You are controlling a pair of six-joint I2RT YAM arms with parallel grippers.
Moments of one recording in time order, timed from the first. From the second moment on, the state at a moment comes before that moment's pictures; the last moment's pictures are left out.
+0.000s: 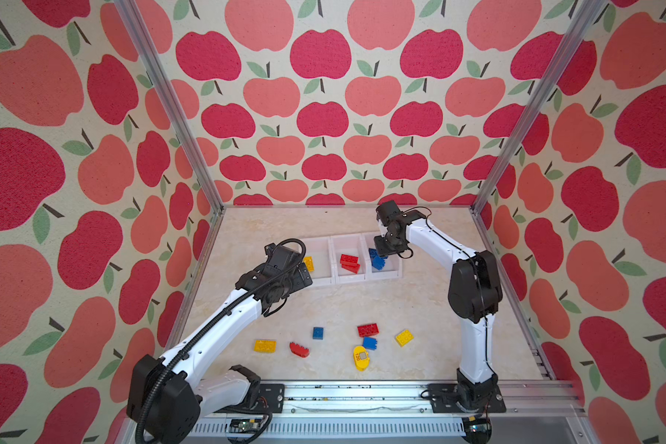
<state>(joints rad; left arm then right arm) -0.50 1.18 0.94 -0.73 -0.21 -0.78 0.52 2.08 1.80 -0.95 0.06 0.17</state>
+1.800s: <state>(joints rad) -0.45 0.86 0.60 -1.11 -0.13 -1.59 0.53 1.89 1.70 -1.04 -0.07 0.18</state>
